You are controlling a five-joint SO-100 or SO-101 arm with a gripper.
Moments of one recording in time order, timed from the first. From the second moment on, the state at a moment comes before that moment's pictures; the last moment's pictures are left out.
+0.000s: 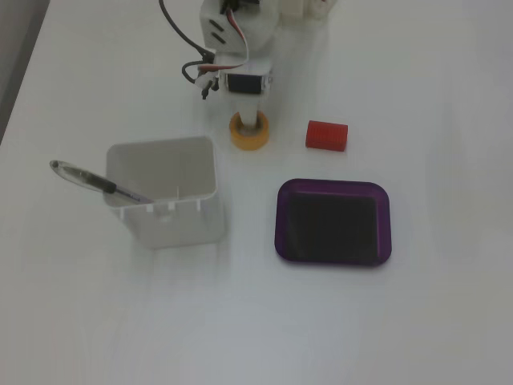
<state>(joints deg) 19.1 90.7 117.0 58.6 -17.9</state>
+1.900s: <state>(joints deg) -0.4 56.9 56.8 67.0 -9.7</state>
